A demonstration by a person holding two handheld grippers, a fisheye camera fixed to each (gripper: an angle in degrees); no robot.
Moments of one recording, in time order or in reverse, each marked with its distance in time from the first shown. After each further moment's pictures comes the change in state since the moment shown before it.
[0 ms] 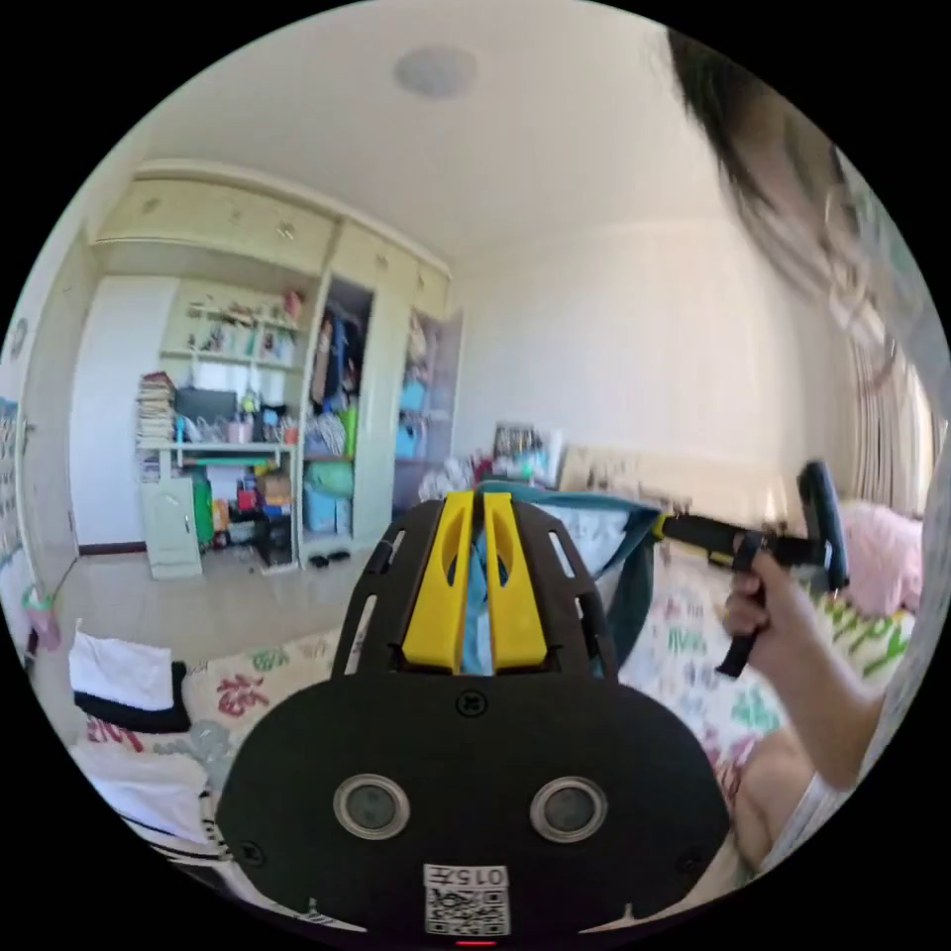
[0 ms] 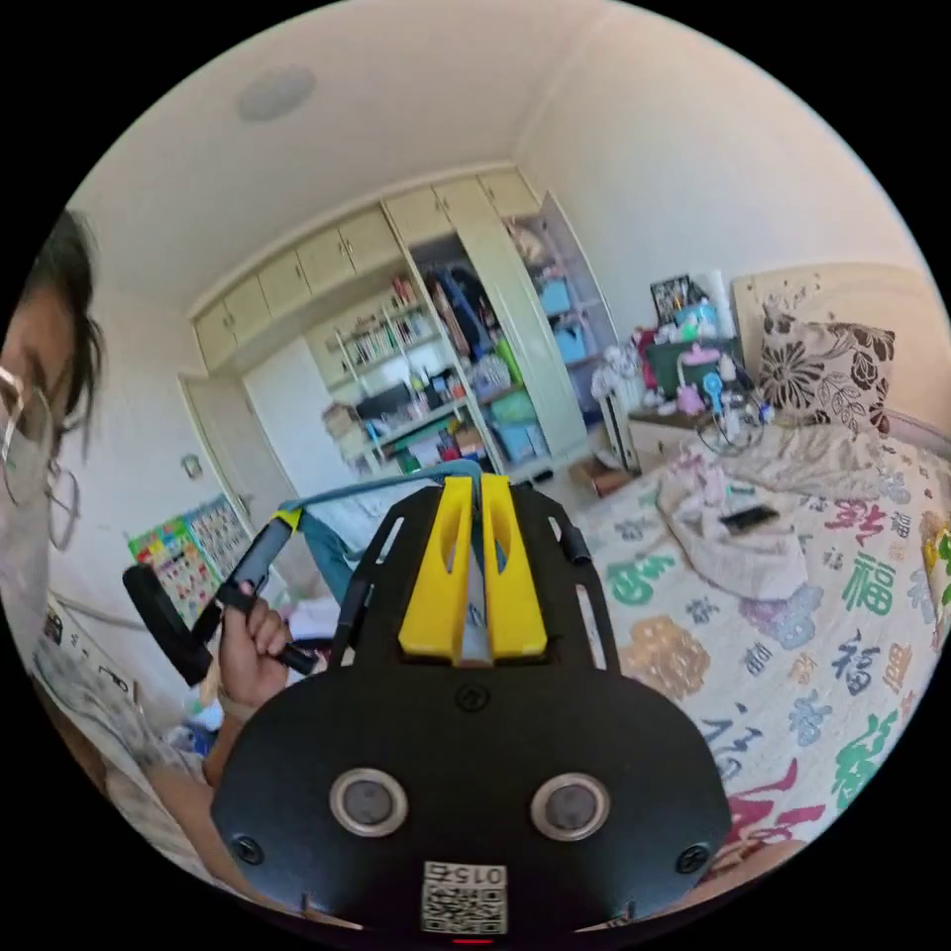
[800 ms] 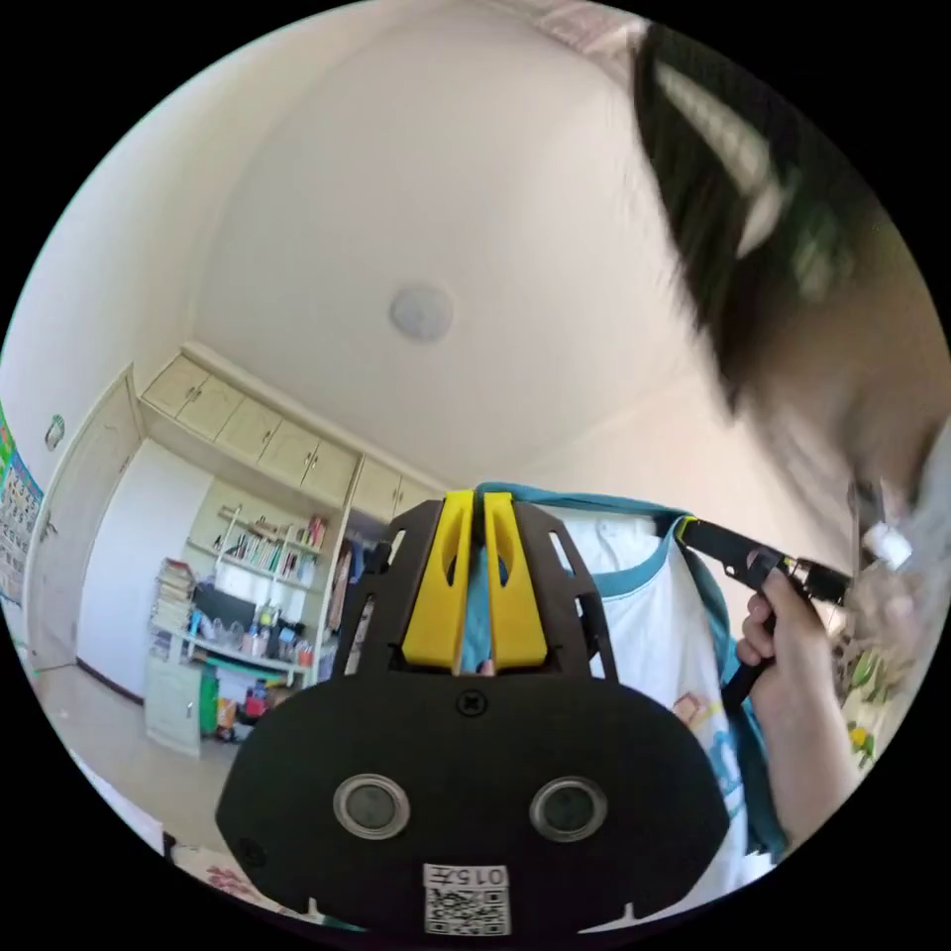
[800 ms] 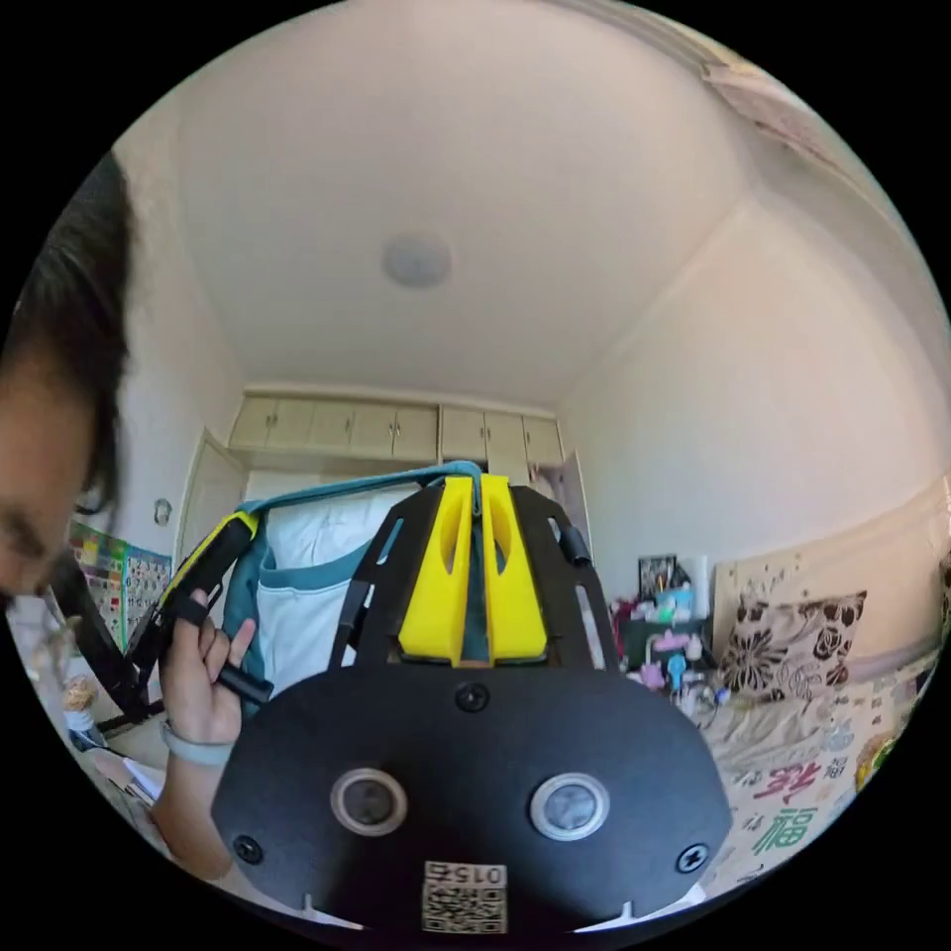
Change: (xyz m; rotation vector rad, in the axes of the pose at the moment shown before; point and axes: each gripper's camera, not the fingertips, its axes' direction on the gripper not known) left arm 0.088 -0.216 -0.023 0.603 -0.100 0.121; right arm -0.049 -0.180 -0.129 0.573 0.094 -0.365
